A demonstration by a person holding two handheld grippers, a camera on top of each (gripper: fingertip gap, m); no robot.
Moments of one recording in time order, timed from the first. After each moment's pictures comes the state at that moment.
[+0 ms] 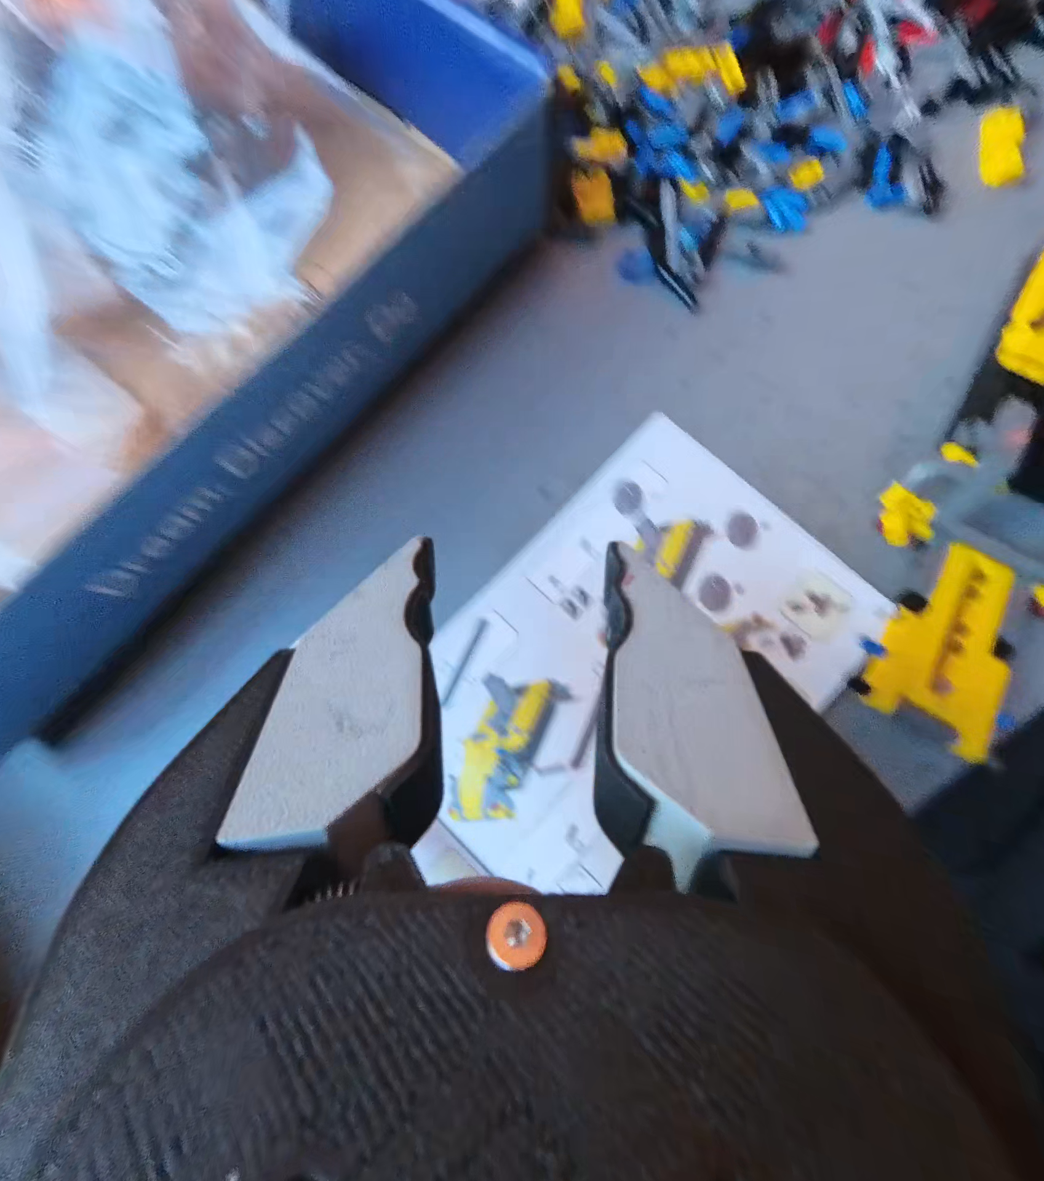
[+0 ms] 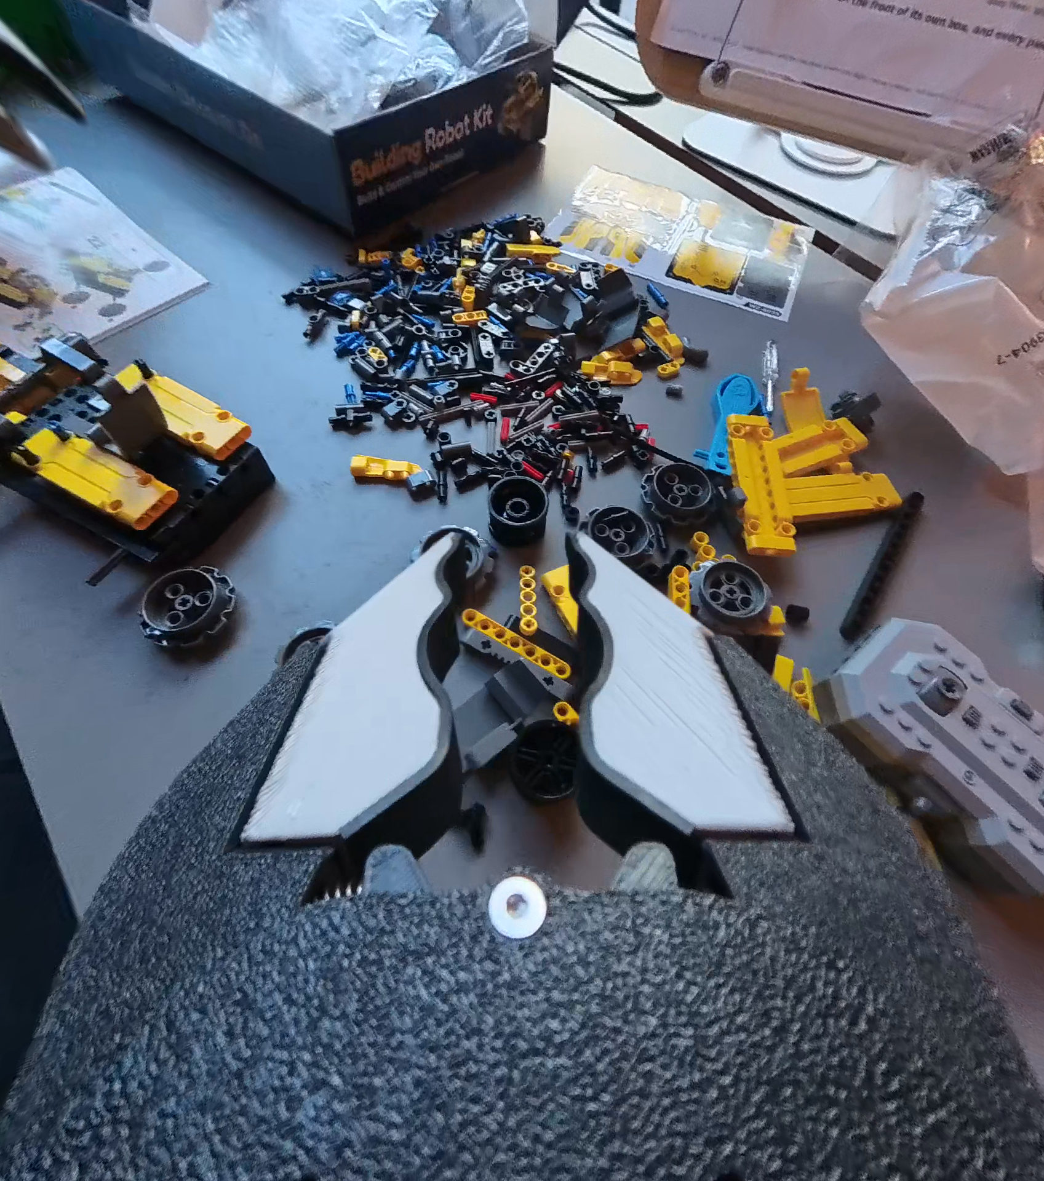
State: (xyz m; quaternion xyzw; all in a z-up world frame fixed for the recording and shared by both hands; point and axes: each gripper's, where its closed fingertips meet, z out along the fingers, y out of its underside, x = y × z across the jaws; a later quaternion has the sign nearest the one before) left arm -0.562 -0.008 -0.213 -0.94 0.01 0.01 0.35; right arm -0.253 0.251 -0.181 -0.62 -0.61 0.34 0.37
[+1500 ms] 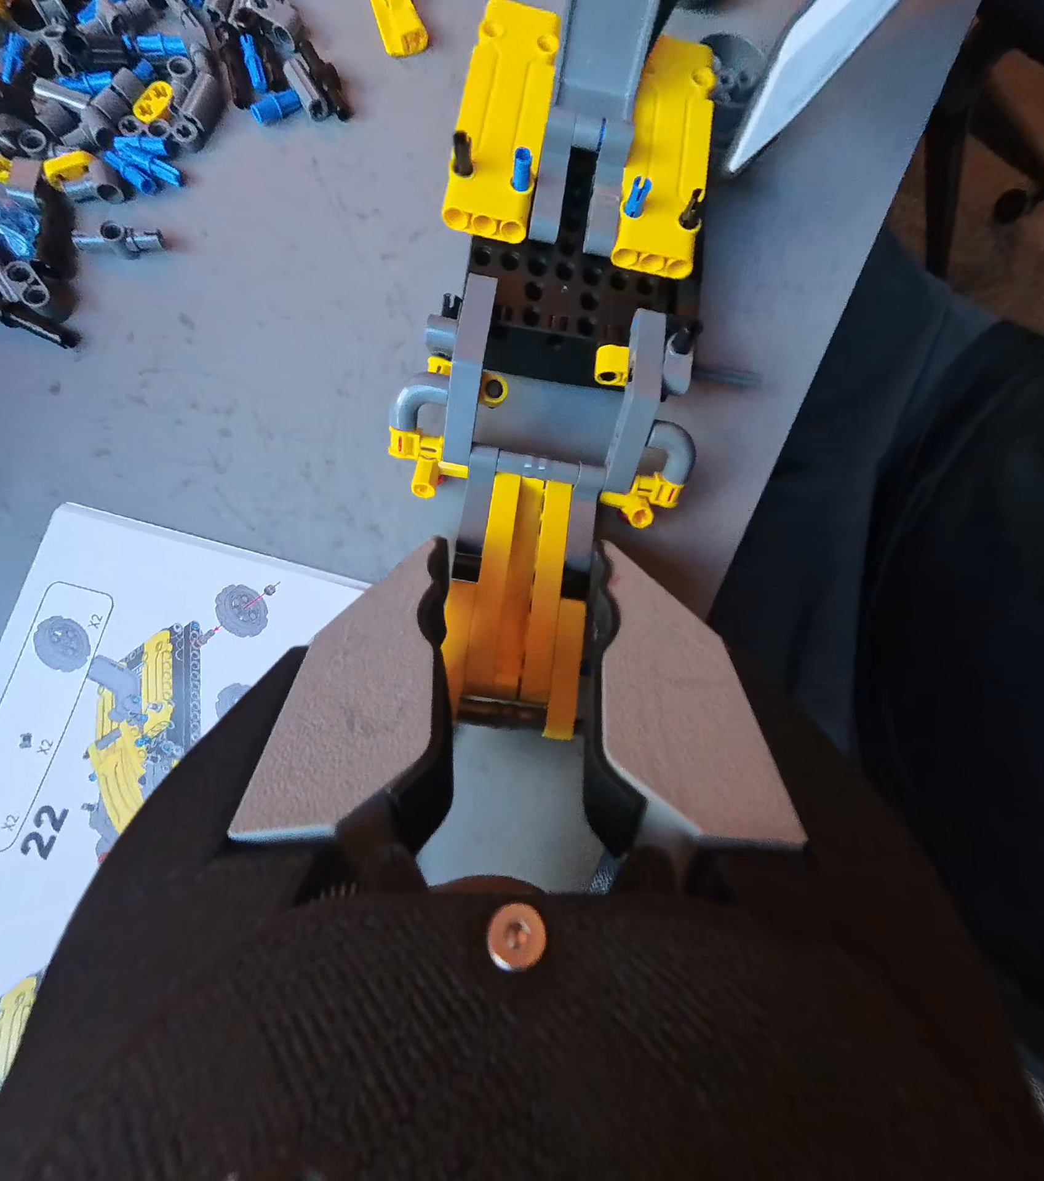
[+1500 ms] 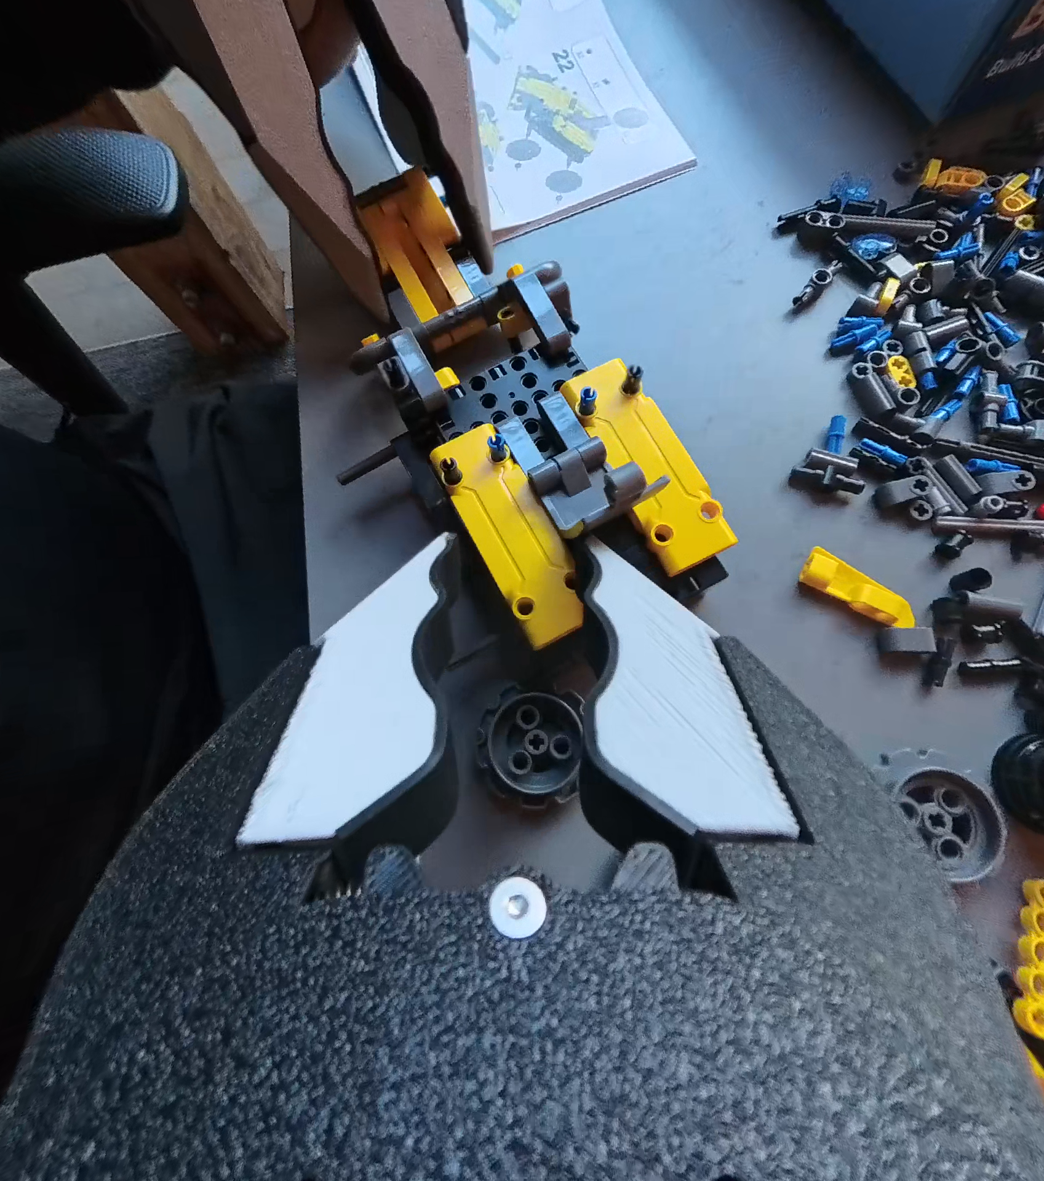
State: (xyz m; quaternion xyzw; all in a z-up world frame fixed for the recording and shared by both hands) left arm -0.393 -0.004 -0.258 -0.92 0.20 -0.13 0.31; right arm -0.309 0.079 -0.236 -0.49 -0.77 0.37 0.18
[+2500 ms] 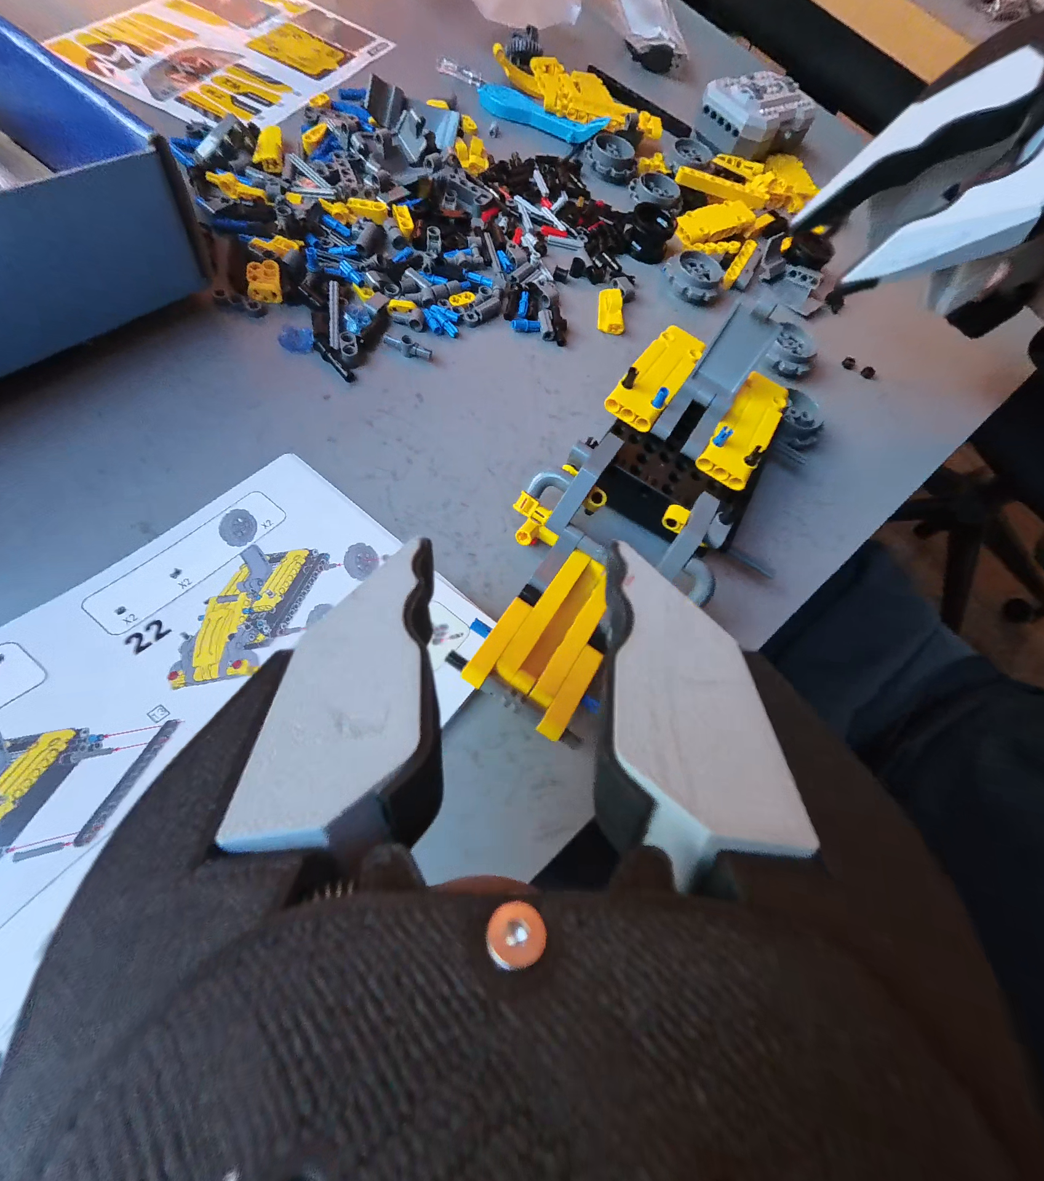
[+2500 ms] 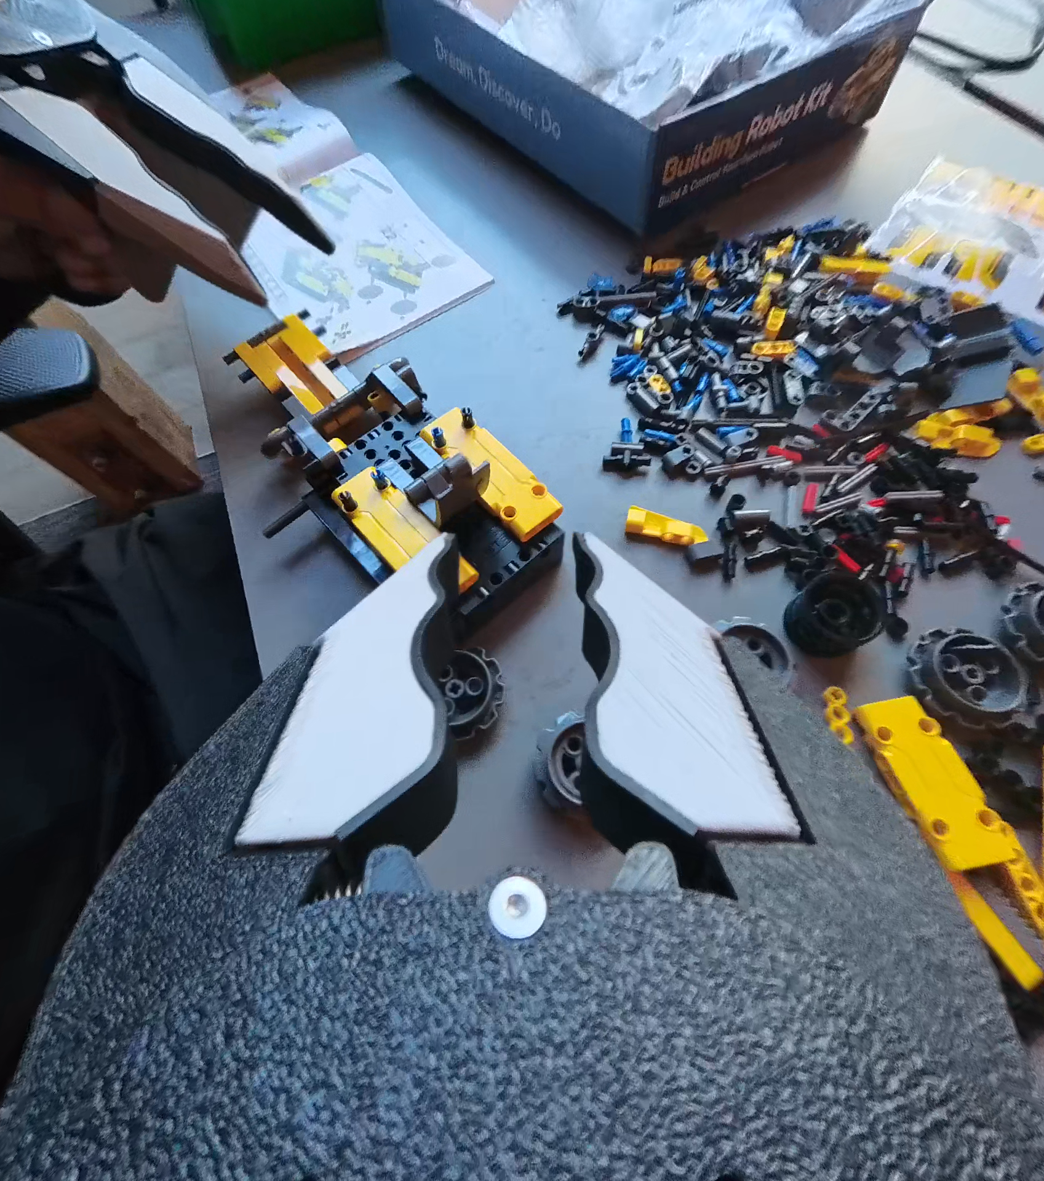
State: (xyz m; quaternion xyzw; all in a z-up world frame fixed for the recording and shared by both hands) left arm -0.425 -0.001 -0.208 -0.87 -0.02 -0.11 0.47; right arm -0.294 0.133 -0.195 -0.56 -0.67 0.40 0.27
